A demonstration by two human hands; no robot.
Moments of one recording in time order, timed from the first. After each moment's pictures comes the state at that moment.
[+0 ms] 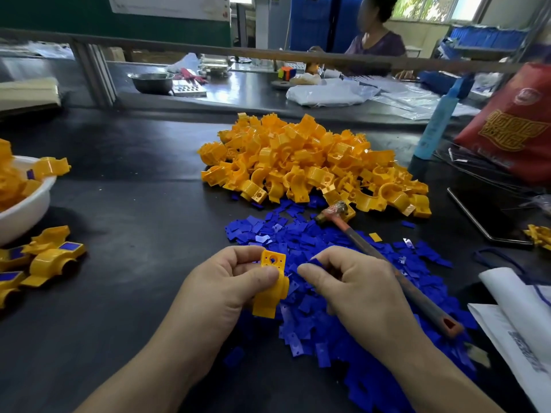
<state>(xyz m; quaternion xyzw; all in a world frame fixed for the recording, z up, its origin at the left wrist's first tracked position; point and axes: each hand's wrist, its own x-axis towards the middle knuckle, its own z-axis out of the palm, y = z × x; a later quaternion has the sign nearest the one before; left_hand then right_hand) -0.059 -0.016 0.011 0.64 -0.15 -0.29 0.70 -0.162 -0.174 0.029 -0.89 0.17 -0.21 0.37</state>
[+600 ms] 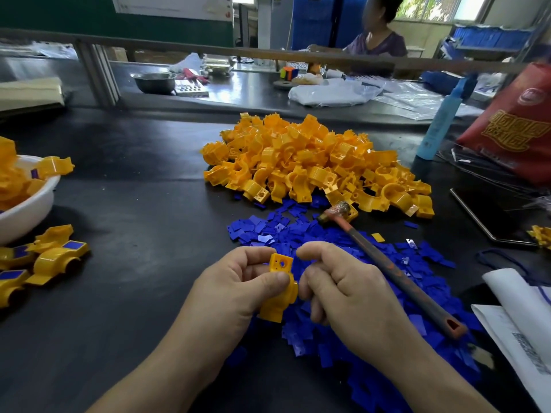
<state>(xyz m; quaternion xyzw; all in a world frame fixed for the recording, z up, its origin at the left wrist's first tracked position) -0.061 -0.018 0.007 0.65 -0.18 -0.28 0.68 -0.162 -0.167 0.028 -0.89 0.10 -0.16 0.42</state>
